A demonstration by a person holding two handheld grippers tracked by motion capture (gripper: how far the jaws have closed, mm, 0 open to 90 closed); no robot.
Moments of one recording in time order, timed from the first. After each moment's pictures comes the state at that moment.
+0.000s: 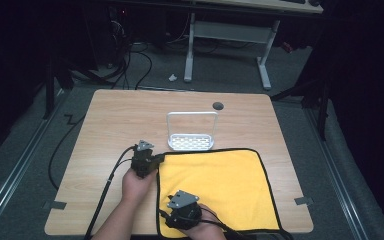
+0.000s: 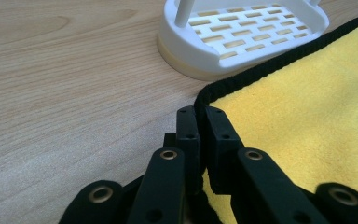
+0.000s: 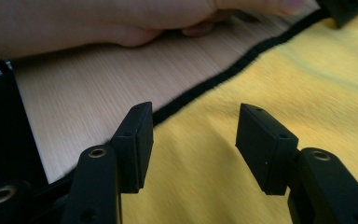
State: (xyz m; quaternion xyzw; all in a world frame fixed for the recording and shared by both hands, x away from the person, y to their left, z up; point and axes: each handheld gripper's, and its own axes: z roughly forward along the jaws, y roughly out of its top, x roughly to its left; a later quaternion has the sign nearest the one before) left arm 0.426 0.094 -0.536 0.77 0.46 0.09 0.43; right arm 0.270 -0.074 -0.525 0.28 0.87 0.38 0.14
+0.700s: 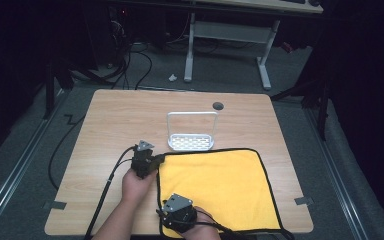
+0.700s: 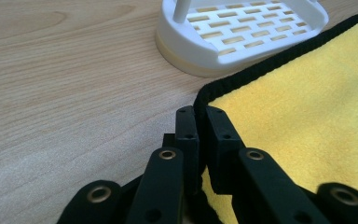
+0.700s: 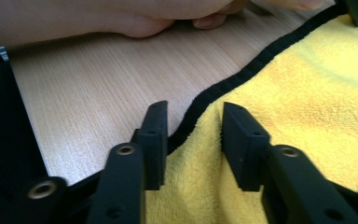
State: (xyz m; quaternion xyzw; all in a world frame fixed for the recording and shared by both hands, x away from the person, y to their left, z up) left arm 0.426 0.094 -0.536 0.77 0.46 0.09 0.43; right arm 0.264 -0.065 -0.531 0.28 0.87 0.37 0.15
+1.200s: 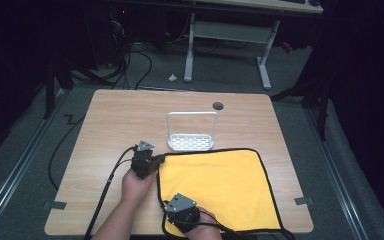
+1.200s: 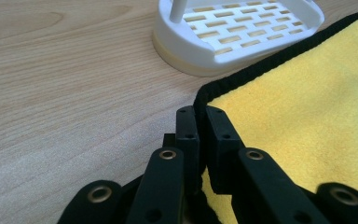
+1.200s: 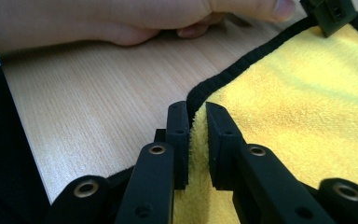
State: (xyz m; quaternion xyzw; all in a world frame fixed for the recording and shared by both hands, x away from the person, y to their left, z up) left arm 0.425 0.094 -0.536 0.78 0.45 0.09 0.43; right arm 0.262 -0.073 -0.526 0.28 0.86 0.38 0.17
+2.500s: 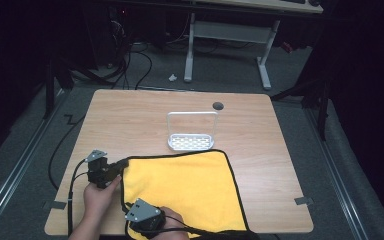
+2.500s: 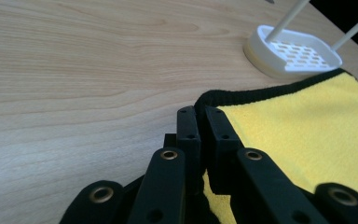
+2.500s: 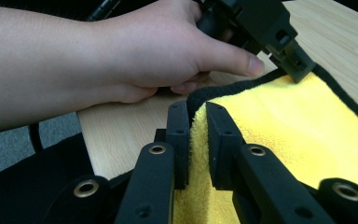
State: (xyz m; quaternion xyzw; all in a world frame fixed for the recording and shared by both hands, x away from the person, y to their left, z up) left arm 0.388 0.216 -0.532 0.69 0.53 0.09 0.49; right arm 0.246 0.017 -0.496 0.21 0.85 0.44 0.19
